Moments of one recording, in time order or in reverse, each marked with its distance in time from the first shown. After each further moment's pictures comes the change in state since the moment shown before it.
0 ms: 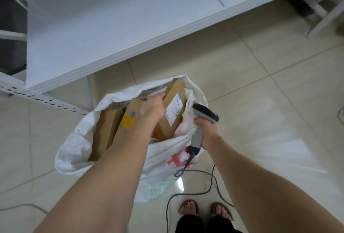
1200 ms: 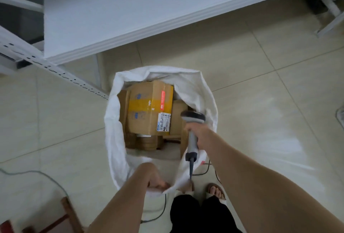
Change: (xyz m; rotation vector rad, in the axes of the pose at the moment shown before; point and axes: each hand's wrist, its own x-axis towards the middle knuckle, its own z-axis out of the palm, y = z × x) left_hand -0.159 -0.087 0.125 0.193 -1.159 -0.243; right_hand -0.058 0.037 0.013 -0.574 -0.010 0.207
